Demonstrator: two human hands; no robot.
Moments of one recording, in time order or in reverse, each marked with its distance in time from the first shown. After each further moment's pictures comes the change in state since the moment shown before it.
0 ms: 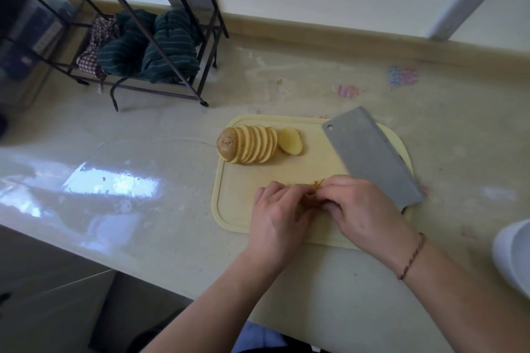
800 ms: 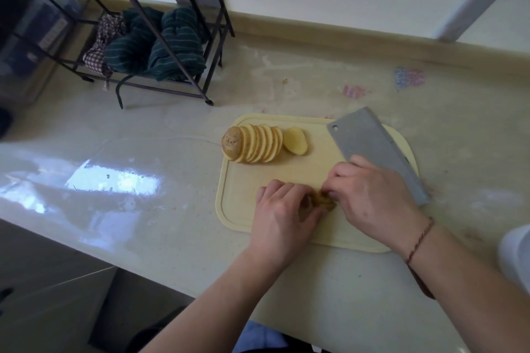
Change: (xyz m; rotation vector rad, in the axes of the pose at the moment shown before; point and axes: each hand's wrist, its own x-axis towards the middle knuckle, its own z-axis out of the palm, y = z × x) left_hand 0.003 0.002 -0.008 0.015 -0.051 -0.015; right_hand 0.012 0.001 -0.014 -0.345 -0.009 -0.035
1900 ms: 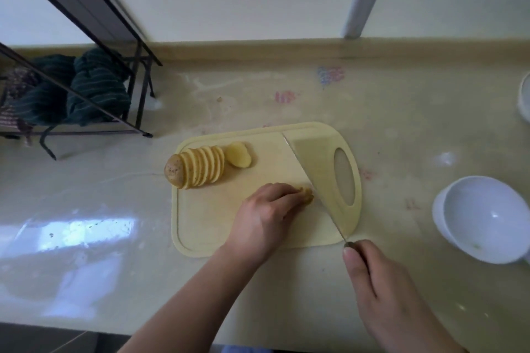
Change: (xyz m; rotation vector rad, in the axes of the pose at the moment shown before) left_hand 0.031 0.014 0.018 -0.122 -0.141 0.425; right_hand -0.133 -0.045 0.003 0.655 0.168 0.728
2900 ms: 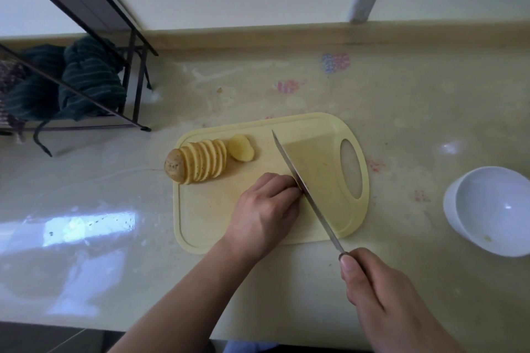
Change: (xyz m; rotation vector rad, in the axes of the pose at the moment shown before) left_hand -0.003 -0.008 -0.006 0.069 -0.017 0.089; right_hand -0.010 -0.017 0.002 0.115 -0.107 0.064
